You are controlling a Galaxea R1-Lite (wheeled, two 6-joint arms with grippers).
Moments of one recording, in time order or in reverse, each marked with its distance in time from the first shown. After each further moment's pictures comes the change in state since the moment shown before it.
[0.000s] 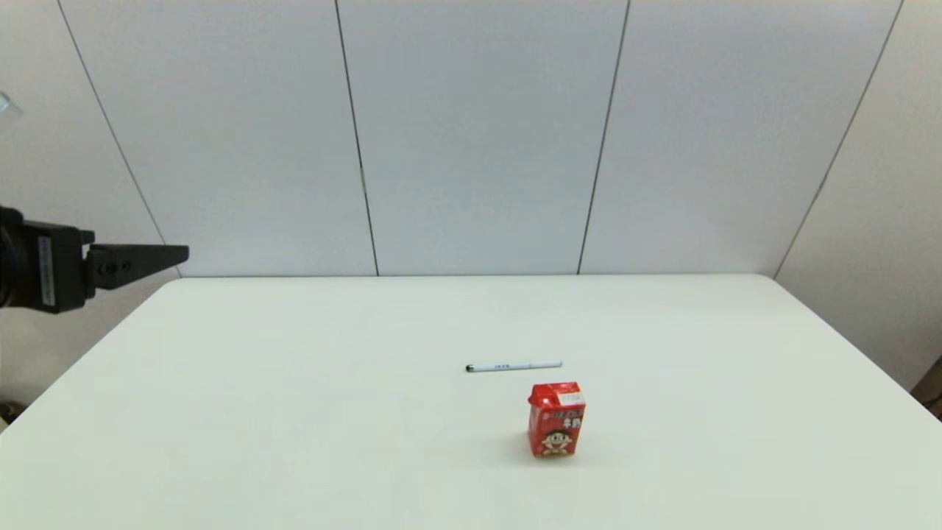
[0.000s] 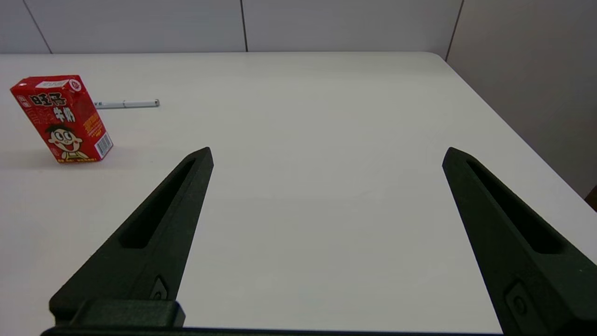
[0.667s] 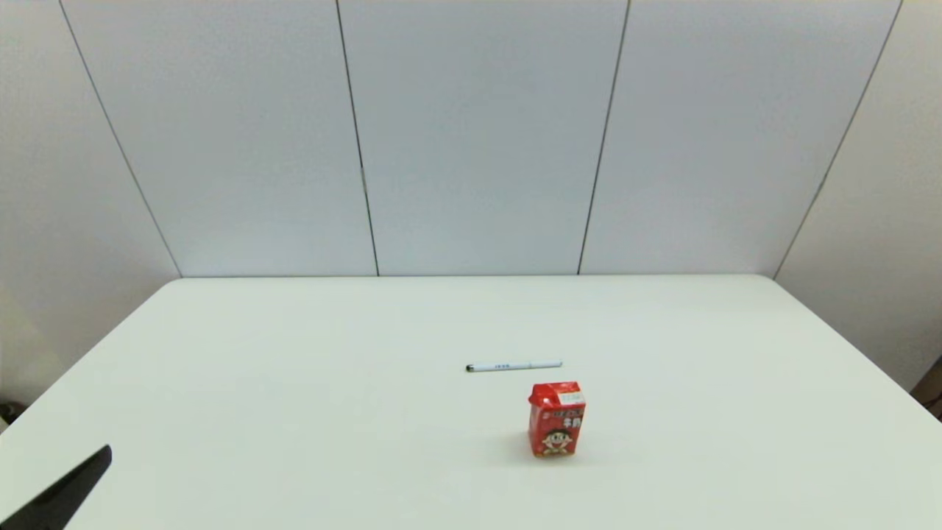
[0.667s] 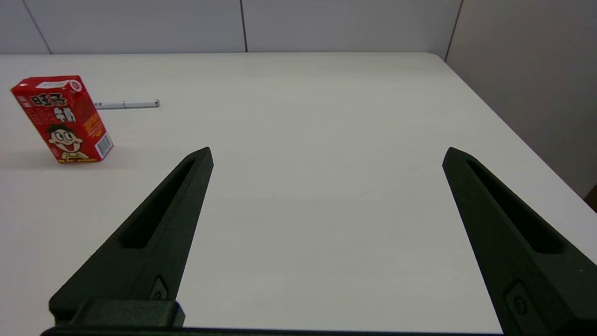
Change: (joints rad) left arm 0.033 -0.587 0.751 -0.335 0.057 -0.002; right arm 0.000 0.000 0.000 0.000 0.000 0.000
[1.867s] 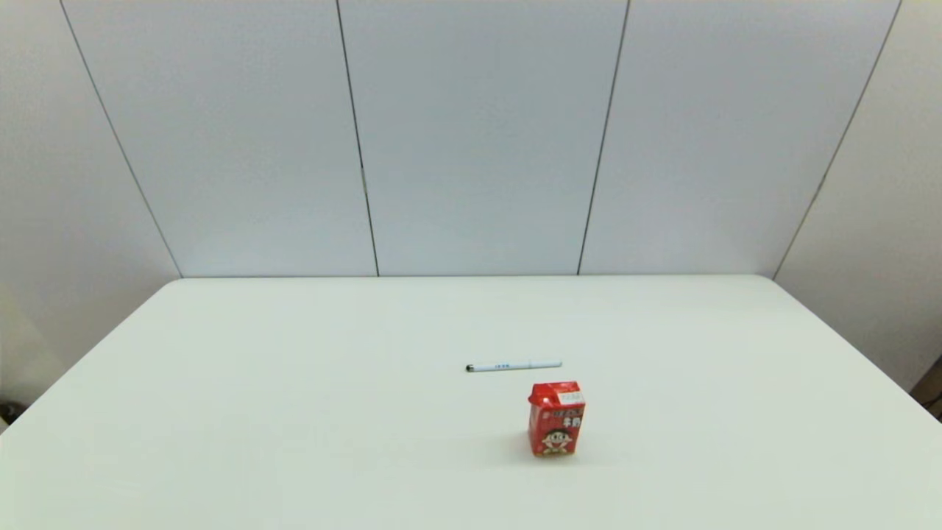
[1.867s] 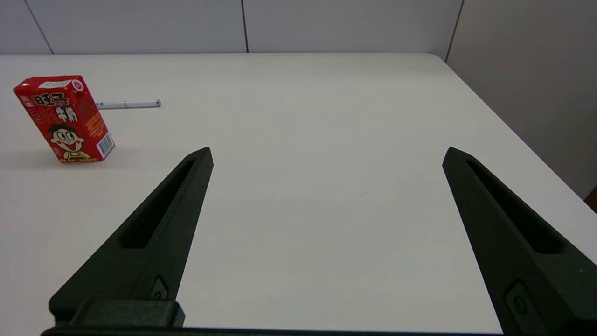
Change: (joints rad) left arm 0.014 -0.501 0.227 0.113 -0.003 0.019; right arm 0.000 0.000 0.000 0.000 0.000 0.000
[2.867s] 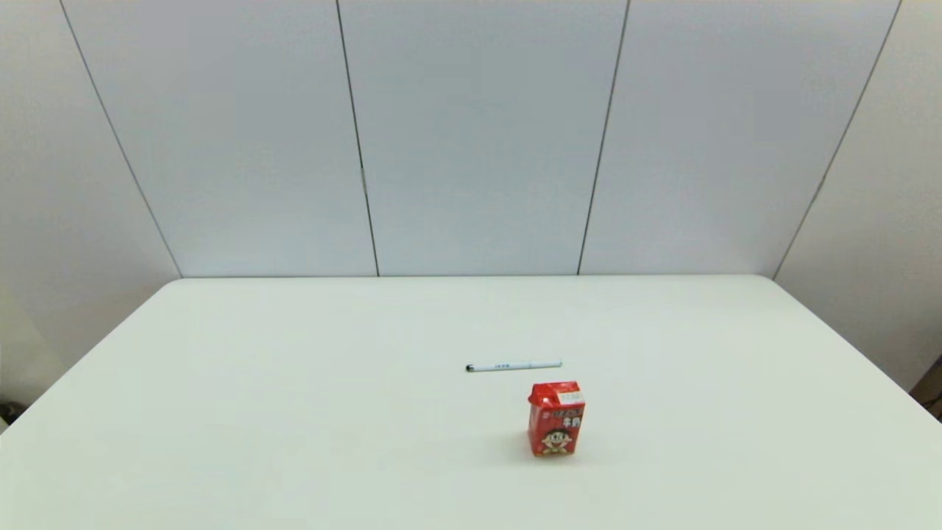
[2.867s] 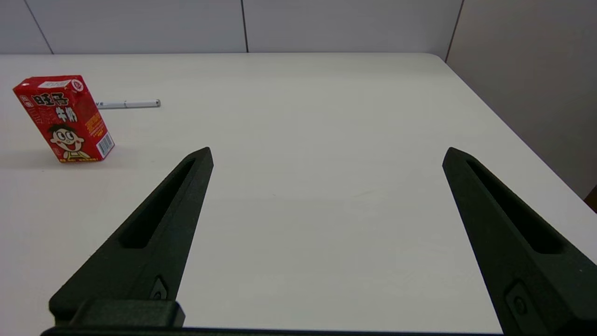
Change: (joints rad) left arm 0.000 -0.031 0.000 0.002 0.004 -0.040; right arm 0.000 0.000 0.000 0.000 0.000 0.000
